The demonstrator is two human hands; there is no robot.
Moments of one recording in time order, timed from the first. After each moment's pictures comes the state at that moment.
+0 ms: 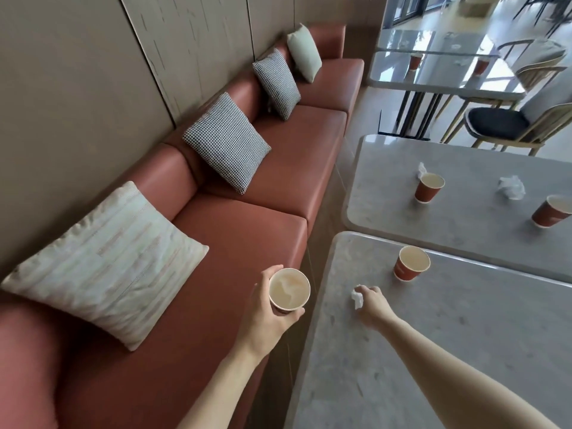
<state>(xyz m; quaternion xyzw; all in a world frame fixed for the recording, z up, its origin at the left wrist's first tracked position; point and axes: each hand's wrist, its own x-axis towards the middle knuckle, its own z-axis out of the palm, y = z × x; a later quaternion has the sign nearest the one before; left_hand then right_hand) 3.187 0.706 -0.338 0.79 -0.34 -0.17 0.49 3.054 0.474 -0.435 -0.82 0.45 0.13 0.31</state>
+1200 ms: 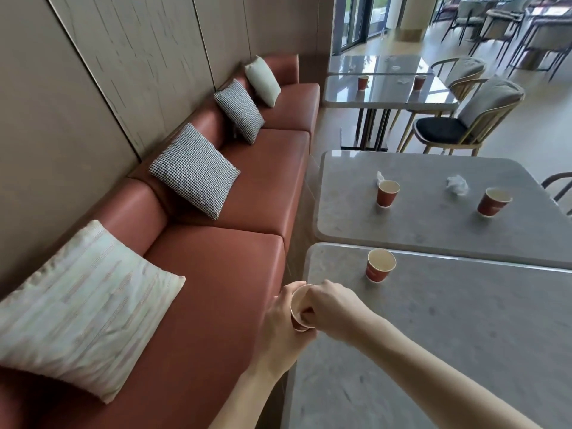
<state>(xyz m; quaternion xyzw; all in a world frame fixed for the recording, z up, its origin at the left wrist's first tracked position) 3.150 0.661 -0.332 0.77 -0.45 -0.17 0.41 3.063 0.550 -0.260 -0.94 0.26 0.08 0.20</state>
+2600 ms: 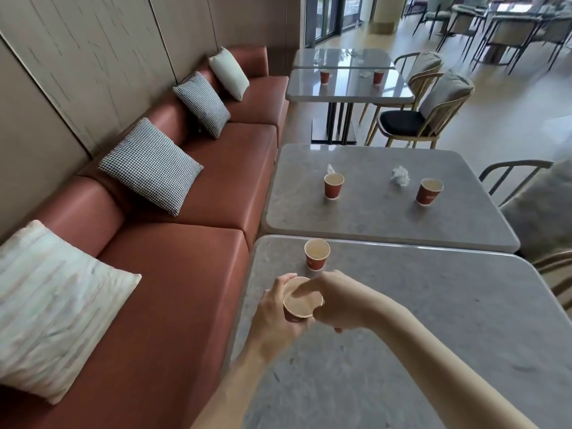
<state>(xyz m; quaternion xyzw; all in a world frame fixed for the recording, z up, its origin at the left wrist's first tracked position) 3.030 0.591 -0.310 0.76 -0.45 -0.23 0.41 2.918 0.474 -0.229 -0.89 0.28 0.13 0.34</state>
